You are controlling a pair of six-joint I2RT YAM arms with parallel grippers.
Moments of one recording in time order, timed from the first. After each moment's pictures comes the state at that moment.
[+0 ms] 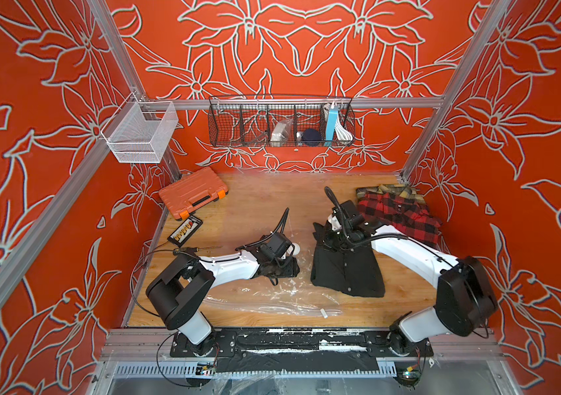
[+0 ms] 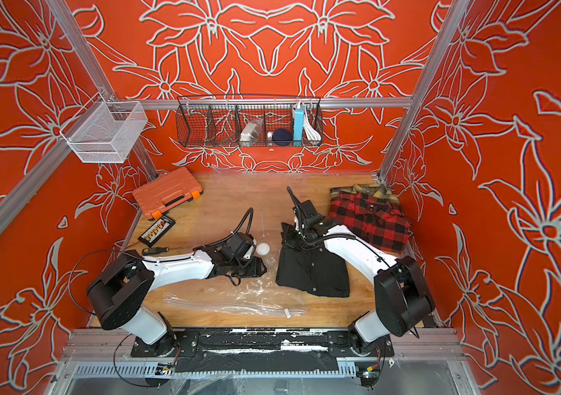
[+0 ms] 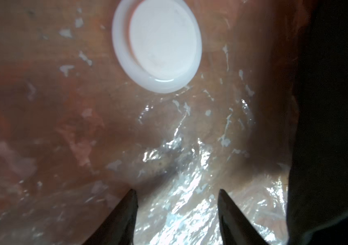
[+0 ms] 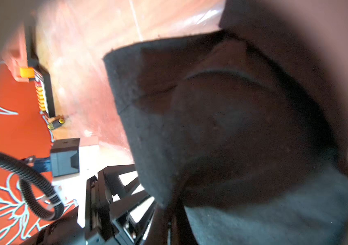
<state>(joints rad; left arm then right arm) -0.72 1.59 0.79 -0.20 0.21 -0.75 0.57 1.52 1.07 -0.59 -0.34 0.86</state>
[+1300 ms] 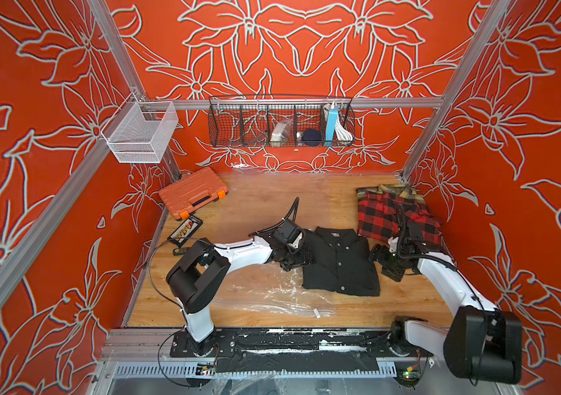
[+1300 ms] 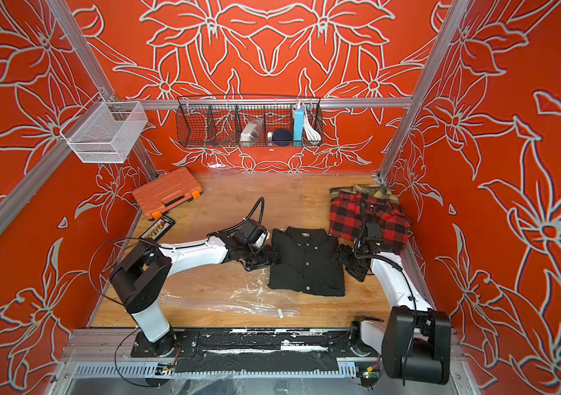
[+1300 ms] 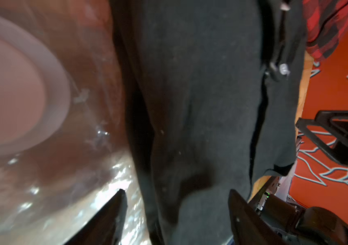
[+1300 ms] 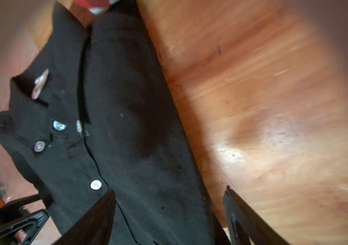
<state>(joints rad) -0.71 1.78 1.03 -0.26 0.40 -0.82 -0.07 1.18 0.69 -0.78 -0.34 0.50</state>
